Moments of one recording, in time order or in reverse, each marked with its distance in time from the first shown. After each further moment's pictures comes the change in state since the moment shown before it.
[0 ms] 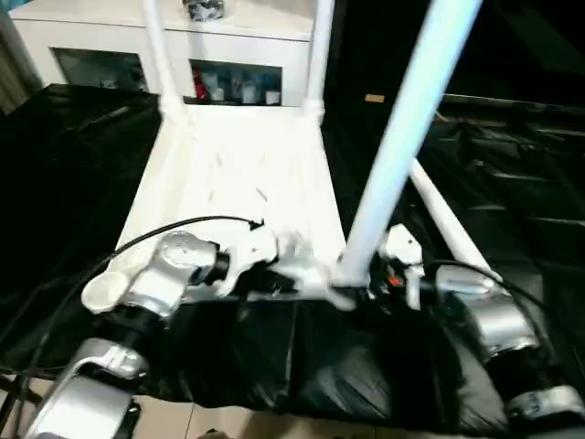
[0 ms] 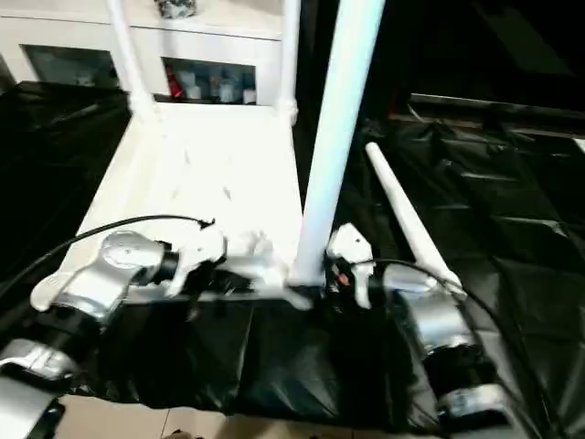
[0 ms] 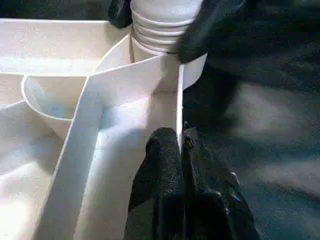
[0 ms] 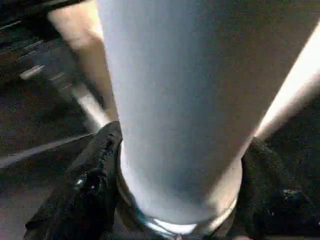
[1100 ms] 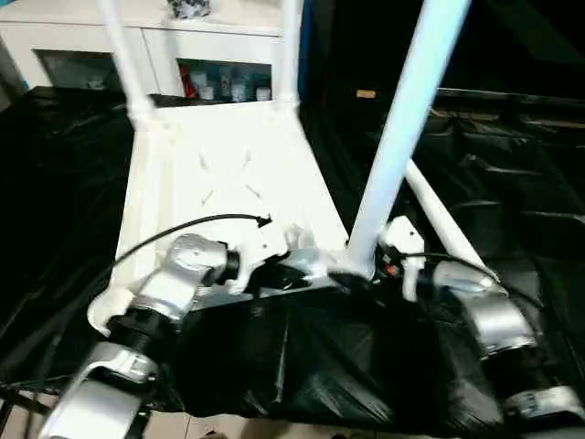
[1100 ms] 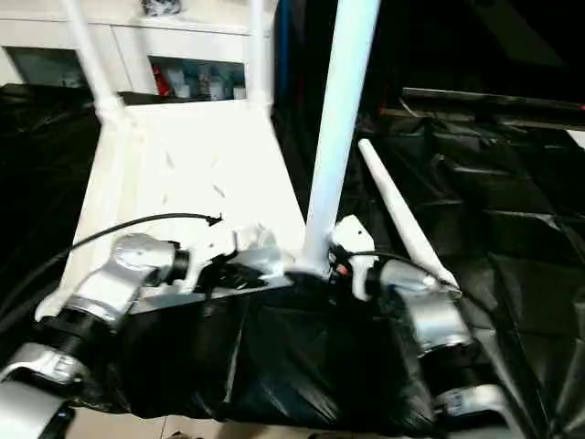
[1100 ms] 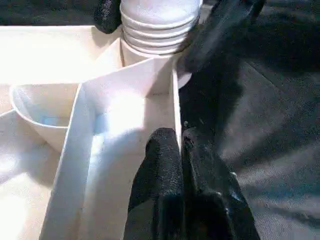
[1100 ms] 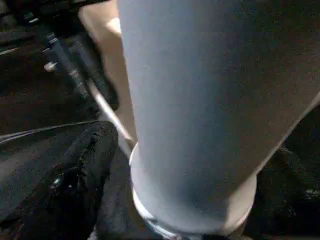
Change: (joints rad) left arm 0.036 0.036 0.006 -0.058 -0.044 -0.013 -0.101; right arm -0.032 -0.103 0.053 -0.013 0.028 -0.009 0.248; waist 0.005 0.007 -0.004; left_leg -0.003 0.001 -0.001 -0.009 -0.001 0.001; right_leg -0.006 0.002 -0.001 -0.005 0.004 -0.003
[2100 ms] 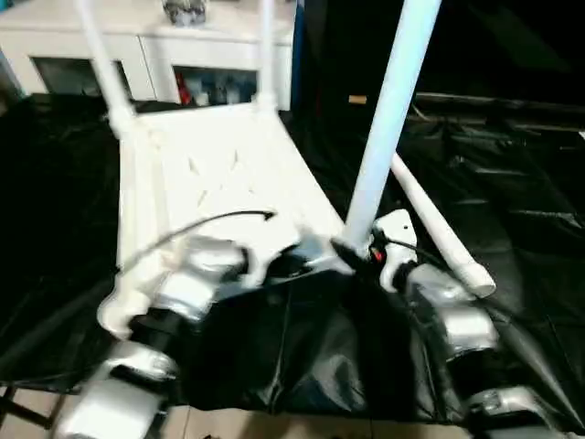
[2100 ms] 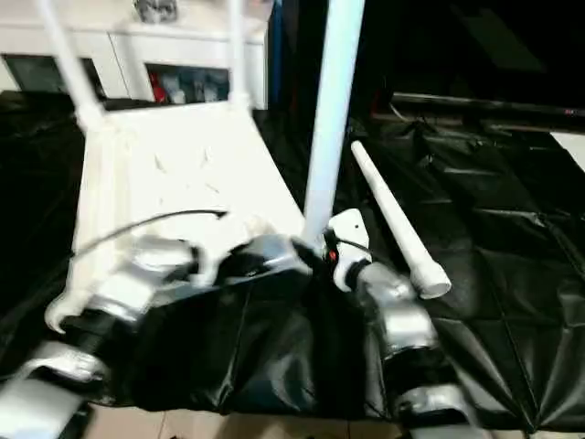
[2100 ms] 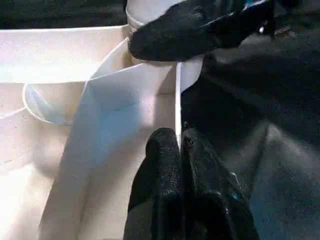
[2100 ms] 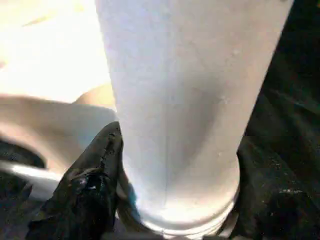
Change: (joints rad) left arm -0.016 -0.157 0.021 0.030 0.088 0.126 0.333; right arm 0.003 0.262 -0.137 0.090 -0.061 -0.004 -0.647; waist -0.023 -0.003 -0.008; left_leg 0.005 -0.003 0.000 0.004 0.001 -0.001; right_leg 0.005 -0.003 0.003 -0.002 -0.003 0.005
